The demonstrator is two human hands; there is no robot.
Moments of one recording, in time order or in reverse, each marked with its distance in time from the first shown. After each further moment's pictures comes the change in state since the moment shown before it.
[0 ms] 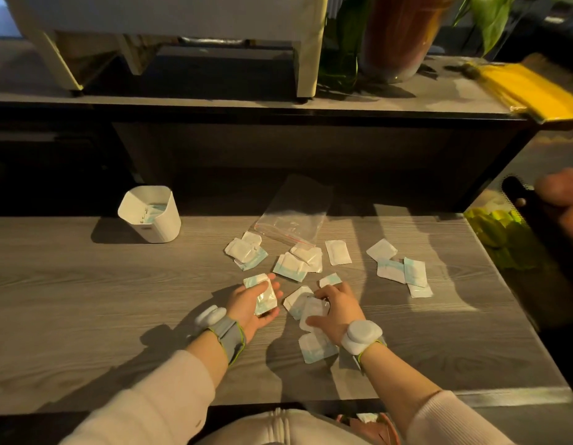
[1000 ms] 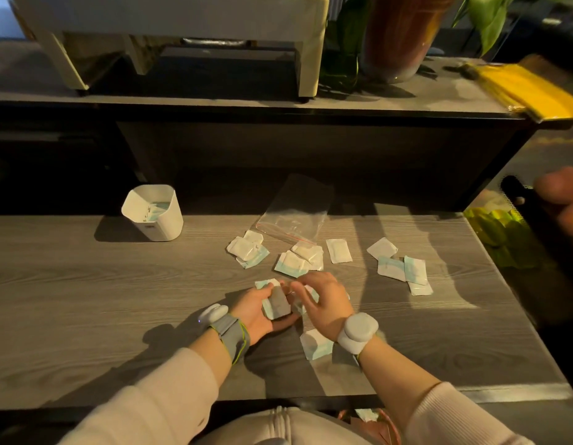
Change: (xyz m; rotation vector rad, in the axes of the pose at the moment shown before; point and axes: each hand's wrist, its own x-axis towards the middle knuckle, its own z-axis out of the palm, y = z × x) left_hand -0.009 -0.005 0.006 -0.101 -0.077 -0.201; right_hand -0.009 -0.034 -0.001 0.130 0.236 -0.440
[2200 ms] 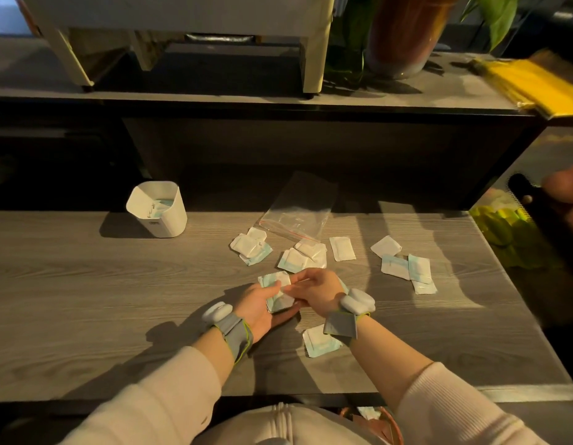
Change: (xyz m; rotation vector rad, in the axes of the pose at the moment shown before) left_hand 0.001 -0.003 -0.003 0.125 -0.045 0.122; right_hand 0.024 -0.014 0.008 0.634 -0.166 0.618
